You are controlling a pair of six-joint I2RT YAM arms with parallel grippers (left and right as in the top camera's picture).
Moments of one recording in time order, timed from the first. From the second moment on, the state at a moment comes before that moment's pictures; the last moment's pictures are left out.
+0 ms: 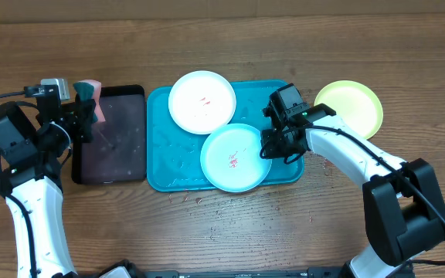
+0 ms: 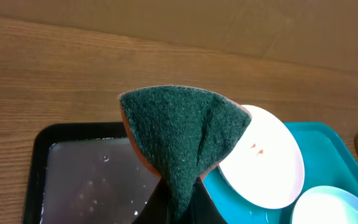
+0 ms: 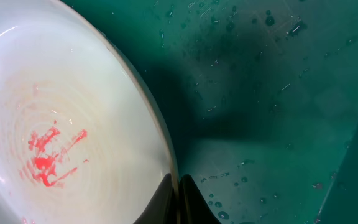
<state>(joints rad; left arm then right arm) 0.49 1.30 0.93 -0.28 0.69 0.10 0.41 1.80 1.15 -0.71 -0.19 0.25</state>
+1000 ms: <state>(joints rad) -0.22 1.47 0.94 -0.42 0.26 -0.14 0.41 1.81 1.15 -0.69 -0.20 0.25</state>
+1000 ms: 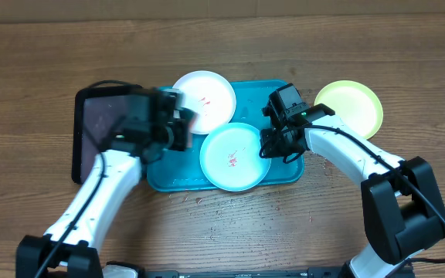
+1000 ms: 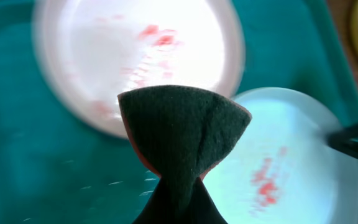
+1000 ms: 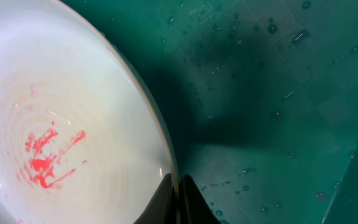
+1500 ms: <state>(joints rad) -0.61 1.71 0.96 -0.19 0.27 -0.59 0.41 1.82 1.15 -0.71 -0.20 0.25</state>
